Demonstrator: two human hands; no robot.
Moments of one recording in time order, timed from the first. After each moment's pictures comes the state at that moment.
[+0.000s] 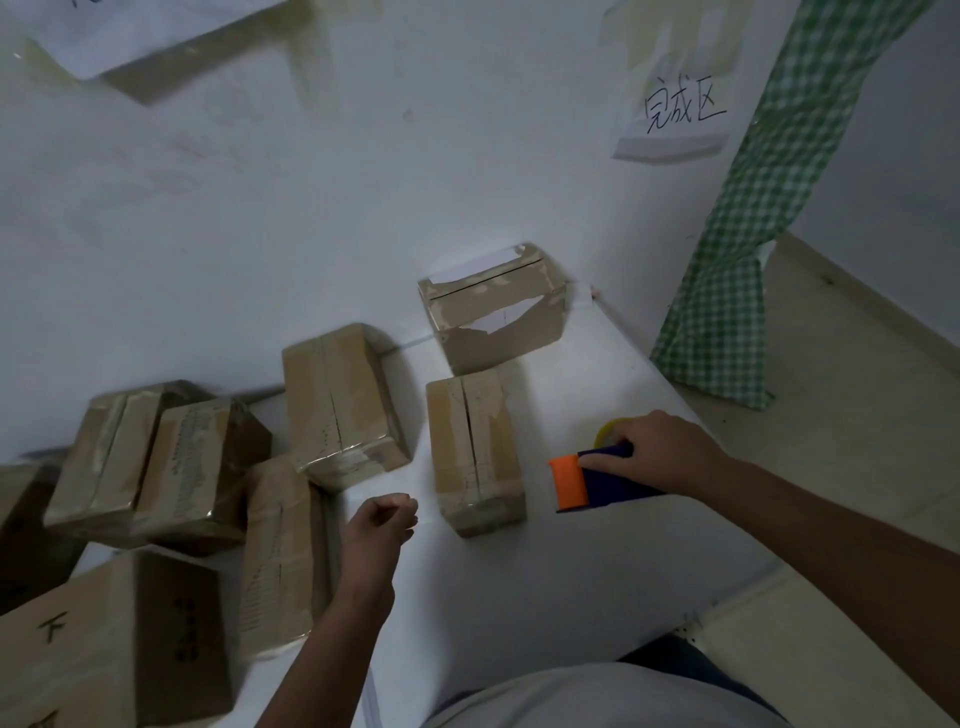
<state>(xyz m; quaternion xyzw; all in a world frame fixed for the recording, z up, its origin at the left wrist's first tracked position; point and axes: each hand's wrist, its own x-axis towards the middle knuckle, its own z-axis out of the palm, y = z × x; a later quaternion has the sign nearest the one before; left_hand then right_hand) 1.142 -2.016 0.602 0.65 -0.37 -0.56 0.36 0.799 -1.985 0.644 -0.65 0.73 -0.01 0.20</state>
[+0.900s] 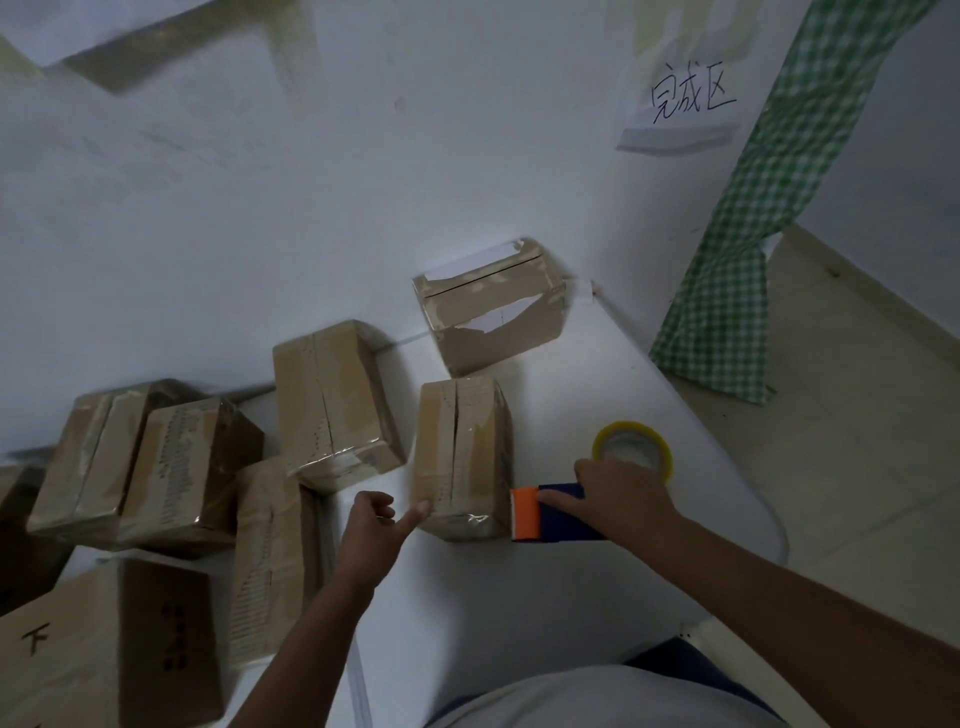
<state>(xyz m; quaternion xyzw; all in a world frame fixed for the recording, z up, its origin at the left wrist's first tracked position) 1.146 -2.043 0.577 0.69 -0.53 -0.46 0.18 0.855 -1.979 0.613 -0.64 0.75 0.05 0.14</state>
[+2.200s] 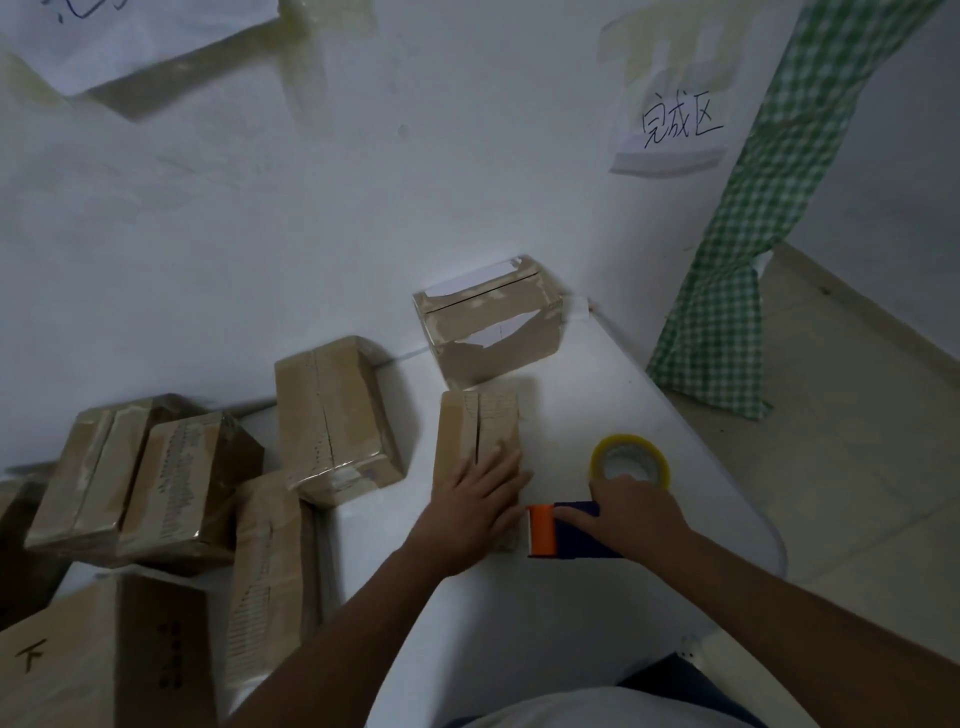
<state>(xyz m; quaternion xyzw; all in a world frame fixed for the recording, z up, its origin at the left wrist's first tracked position) 1.066 -2.055 0.587 0.29 -0.95 -0.13 -0.02 0.841 -1.966 0.607 -0.62 0.76 0.05 0.17</state>
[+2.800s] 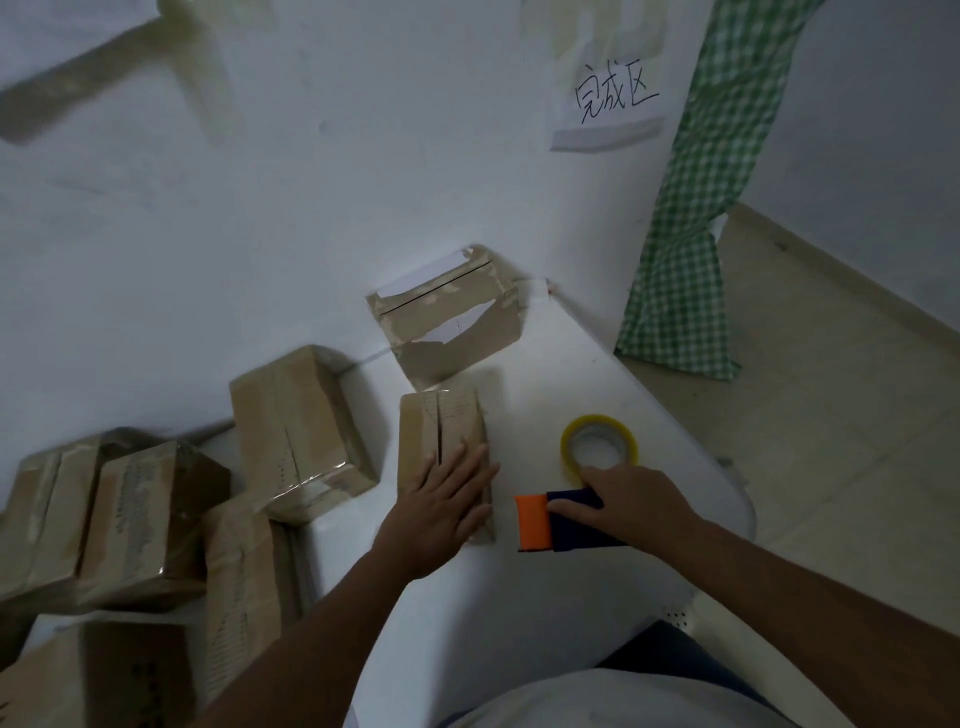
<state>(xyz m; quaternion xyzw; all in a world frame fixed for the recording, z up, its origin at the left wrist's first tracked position) 1.071 -2.065 0.569 0.28 -0.95 -0.10 -0.07 0.808 -1.939 0.600 -0.66 0.74 -0.03 0.15</state>
